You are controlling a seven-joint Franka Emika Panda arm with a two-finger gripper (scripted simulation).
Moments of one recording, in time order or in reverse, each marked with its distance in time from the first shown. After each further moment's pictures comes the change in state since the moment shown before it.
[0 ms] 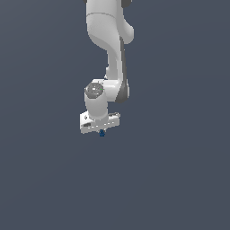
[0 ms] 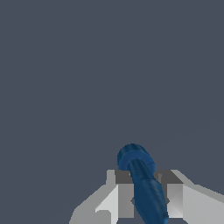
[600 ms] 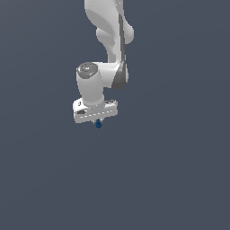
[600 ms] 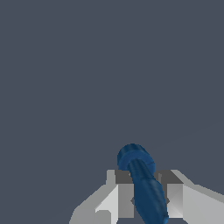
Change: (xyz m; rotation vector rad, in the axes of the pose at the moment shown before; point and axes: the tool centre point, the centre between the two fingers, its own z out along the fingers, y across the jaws) arm -0.016 0.009 -0.071 0.000 0.000 0.000
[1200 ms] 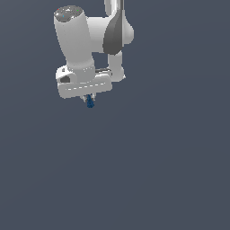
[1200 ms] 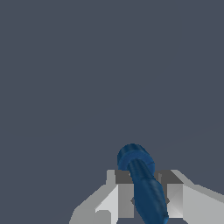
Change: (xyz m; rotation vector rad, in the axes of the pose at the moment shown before) arm -0.029 0.017 -0.134 0.000 0.002 0.000
